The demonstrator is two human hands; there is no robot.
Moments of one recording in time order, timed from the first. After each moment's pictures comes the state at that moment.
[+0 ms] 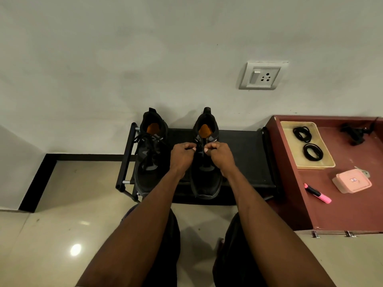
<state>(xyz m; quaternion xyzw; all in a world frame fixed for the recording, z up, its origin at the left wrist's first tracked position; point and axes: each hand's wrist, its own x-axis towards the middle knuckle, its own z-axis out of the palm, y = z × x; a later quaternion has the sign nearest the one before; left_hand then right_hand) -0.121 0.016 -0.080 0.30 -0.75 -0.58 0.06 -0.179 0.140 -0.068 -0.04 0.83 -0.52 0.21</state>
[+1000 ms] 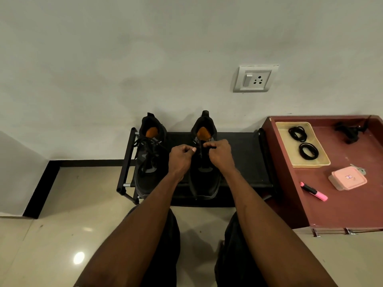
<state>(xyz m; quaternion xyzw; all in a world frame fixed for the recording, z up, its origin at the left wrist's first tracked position) -0.113 0.024 -0.070 0.29 -0.75 -0.59 0.08 -0.192 0.148 -0.077 -0.08 0.87 -0.48 0.13</state>
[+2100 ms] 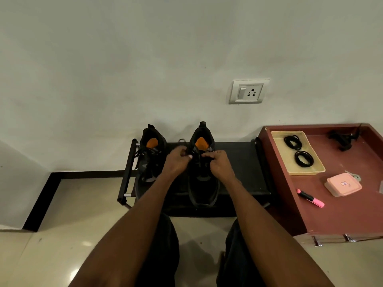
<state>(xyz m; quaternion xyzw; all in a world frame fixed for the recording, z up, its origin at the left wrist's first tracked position) -0.116 0.006 -0.032 0.26 -0.82 -0.51 -0.03 -0.206 0.158 -0.111 -0.15 0.87 -0.45 0.15</state>
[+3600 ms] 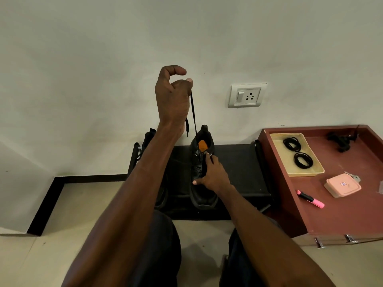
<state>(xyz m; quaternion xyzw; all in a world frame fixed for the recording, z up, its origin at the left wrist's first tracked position) -0.135 0.025 0.160 0.10 -0.62 -0.70 0.35 -0.160 0.152 -0.075 -0.20 0.94 -0.23 0.18</state>
